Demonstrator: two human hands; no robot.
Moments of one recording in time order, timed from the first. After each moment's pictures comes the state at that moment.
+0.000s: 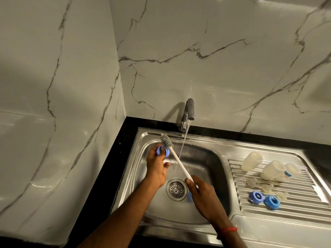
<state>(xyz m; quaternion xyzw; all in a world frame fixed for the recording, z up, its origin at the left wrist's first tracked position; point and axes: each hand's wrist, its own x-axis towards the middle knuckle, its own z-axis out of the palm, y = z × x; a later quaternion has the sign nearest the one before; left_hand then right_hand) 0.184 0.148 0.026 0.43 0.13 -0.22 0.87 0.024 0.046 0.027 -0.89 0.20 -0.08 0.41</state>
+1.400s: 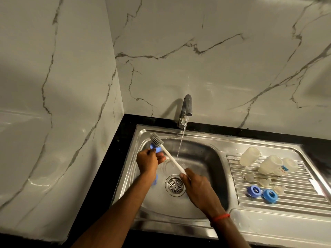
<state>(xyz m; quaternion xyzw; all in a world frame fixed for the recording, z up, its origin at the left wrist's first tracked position) 0.187 0.163 0.026 0.63 0.16 -0.12 0.75 0.034 0.048 0.028 -0.95 0.15 -0.06 0.27</state>
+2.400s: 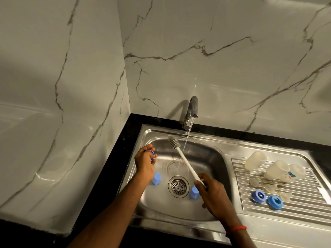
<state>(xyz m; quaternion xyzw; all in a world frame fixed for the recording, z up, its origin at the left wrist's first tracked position) 0.209 0.185 0.003 0.48 0.21 -0.15 0.84 0.009 0.022 0.024 -0.90 0.19 -0.08 0.38</state>
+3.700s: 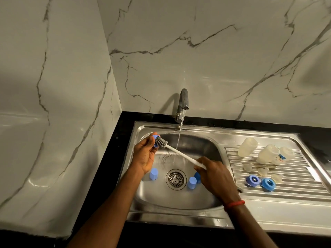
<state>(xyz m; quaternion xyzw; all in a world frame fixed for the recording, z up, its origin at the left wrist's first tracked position) 0.214 0.184 0.009 0.41 0.00 -0.23 0.88 0.016 0.007 0.044 -0.96 0.15 -0.14 0.17</state>
